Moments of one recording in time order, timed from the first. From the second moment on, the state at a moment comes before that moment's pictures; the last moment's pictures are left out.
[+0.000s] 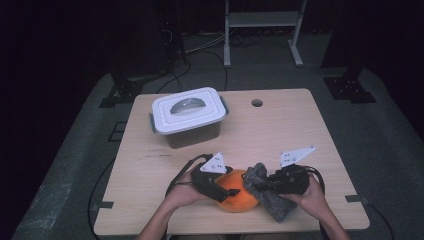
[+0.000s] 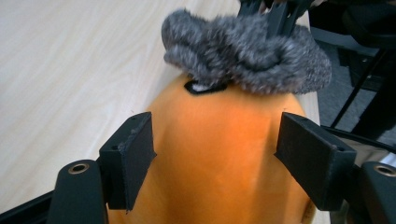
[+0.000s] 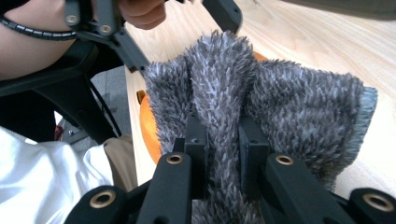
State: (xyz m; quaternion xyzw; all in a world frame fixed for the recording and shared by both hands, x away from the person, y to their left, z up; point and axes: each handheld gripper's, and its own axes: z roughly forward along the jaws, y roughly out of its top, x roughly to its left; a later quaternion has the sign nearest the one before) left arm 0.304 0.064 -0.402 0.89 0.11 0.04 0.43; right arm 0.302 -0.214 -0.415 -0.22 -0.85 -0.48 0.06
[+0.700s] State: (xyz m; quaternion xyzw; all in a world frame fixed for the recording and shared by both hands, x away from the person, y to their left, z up) left arm 0.302 0.062 -0.415 0.90 0.08 0.03 0.42; right arm 0.296 -0.209 -0.410 -0.20 -0.86 -0.47 0.03
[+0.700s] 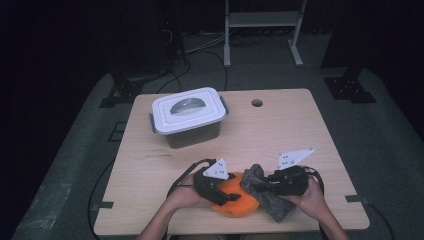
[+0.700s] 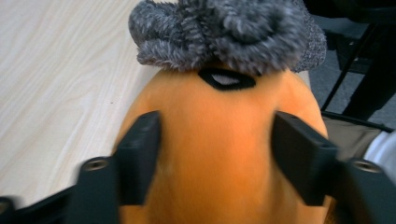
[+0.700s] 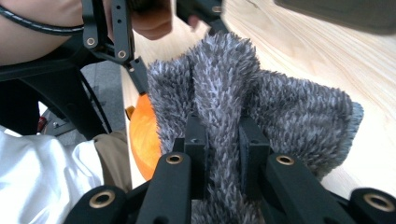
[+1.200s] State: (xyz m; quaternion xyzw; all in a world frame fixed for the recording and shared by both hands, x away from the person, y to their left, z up) left arm 0.302 0.063 -0.416 0.90 0.08 0.03 0.43; right arm 0.304 -0.240 -0.427 -0.27 -0.84 -0.46 0.05
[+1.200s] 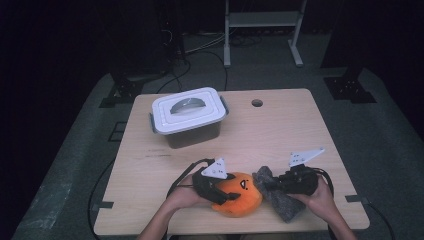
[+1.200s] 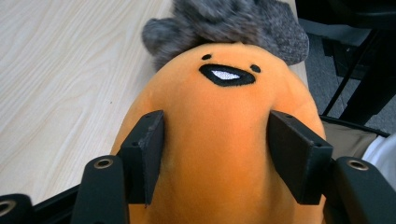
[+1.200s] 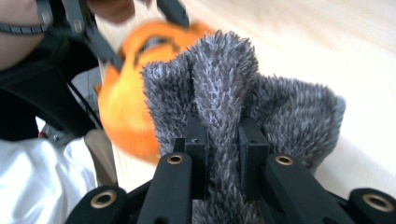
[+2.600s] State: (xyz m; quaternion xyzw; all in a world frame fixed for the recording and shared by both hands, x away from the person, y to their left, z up) left arm 0.302 0.059 -0.415 0.89 0.08 0.03 0.45; right arm 0.305 -0.334 -0.445 -0.40 -0.82 -0.41 -0.03
